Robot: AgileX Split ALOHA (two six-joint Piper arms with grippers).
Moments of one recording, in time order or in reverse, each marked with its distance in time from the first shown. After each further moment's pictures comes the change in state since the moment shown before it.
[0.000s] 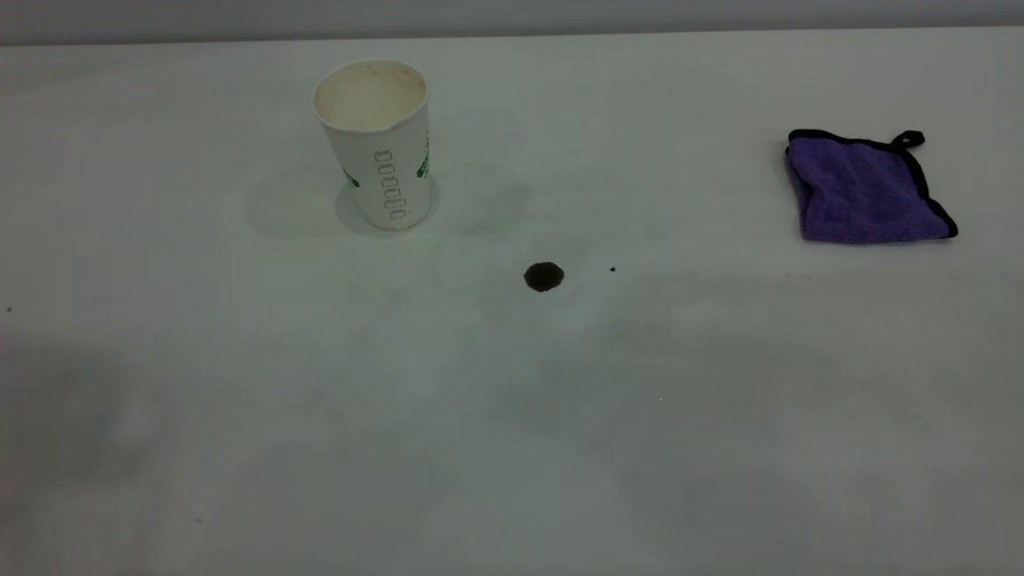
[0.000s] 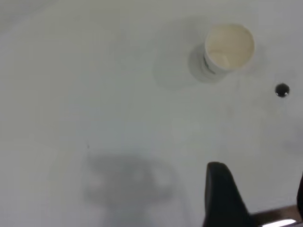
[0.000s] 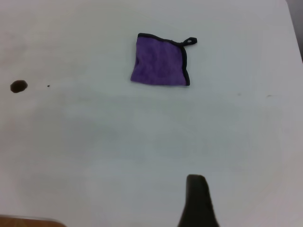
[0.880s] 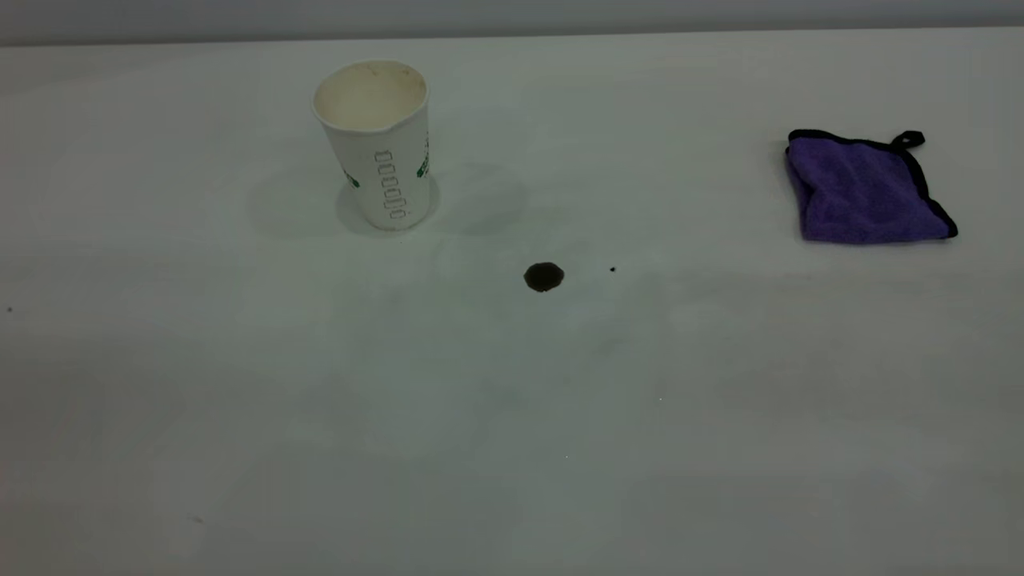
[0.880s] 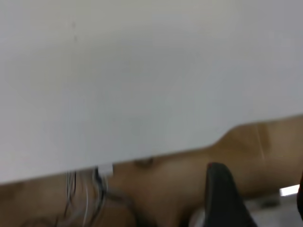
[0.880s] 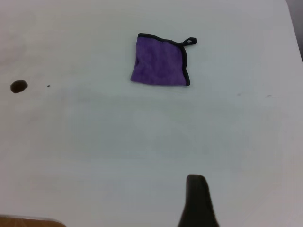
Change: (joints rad) left arm 0.000 -0.887 0.836 0.035 -0.010 -0.024; right arm 0.000 0.000 0.000 0.000 0.000 0.000
